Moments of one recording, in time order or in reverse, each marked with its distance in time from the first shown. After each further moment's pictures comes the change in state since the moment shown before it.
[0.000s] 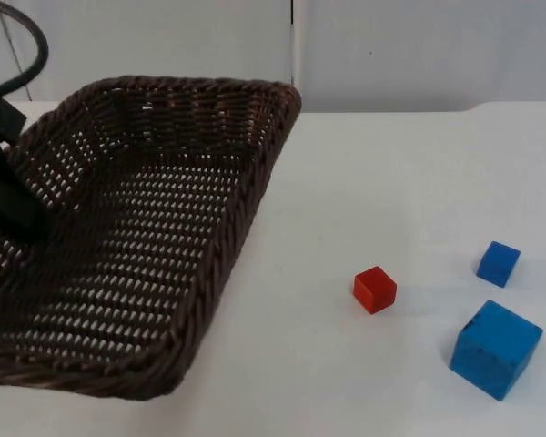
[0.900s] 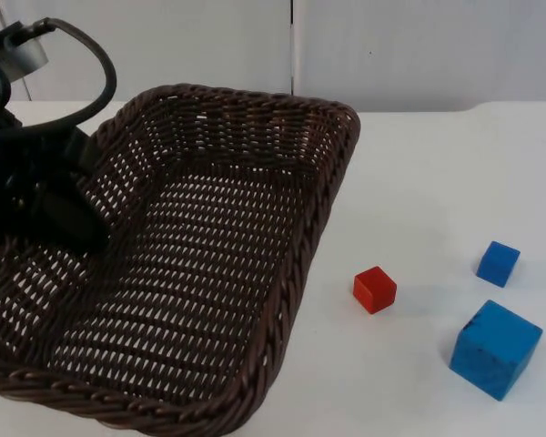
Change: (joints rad) right arm 0.000 0.000 0.000 0.043 0.000 0.006; left arm -0.149 -0.003 0.046 -0.049 -0.132 -0.002
